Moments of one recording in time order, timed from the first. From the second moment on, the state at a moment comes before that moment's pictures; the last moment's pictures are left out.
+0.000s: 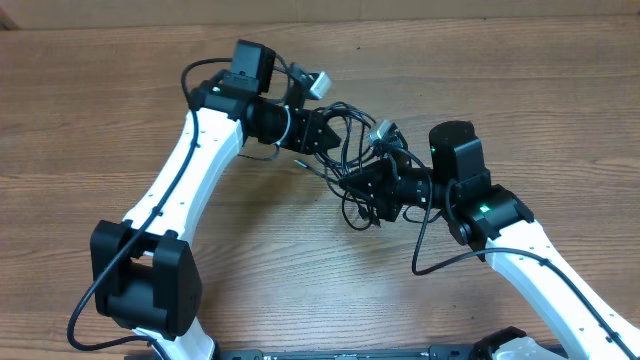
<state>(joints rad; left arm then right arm) -0.30 1.83 1.55 -0.86 0.85 0.02 0.40 1.30 0.86 -0.19 -0.76 0.02</state>
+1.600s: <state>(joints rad) -0.29 1.83 1.55 -0.84 0.86 -0.20 0.40 1.10 0.86 -0.38 -0.53 0.96</state>
